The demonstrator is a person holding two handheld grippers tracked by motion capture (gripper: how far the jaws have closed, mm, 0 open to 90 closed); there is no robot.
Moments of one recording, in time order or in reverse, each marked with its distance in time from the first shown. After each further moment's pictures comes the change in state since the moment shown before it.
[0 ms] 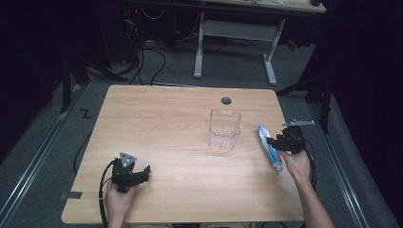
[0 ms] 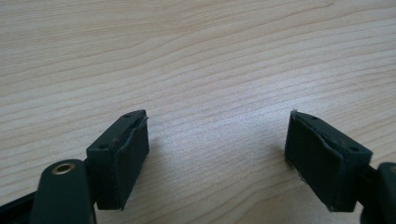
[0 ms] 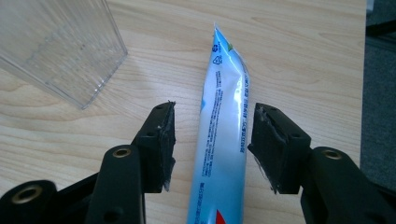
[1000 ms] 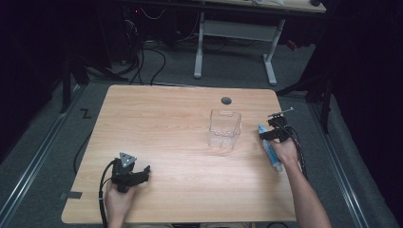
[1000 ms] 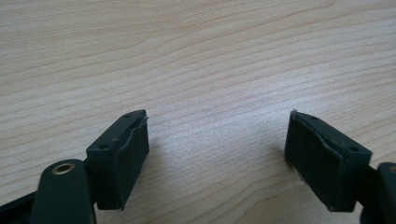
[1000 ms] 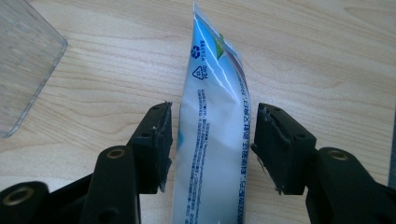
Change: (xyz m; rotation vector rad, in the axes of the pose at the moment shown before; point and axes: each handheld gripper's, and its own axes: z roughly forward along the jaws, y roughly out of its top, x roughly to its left) left arm 0.000 0.000 0.000 0.000 0.000 -0.001; right arm -0.002 0.034 0.062 0.217 -0.074 0.025
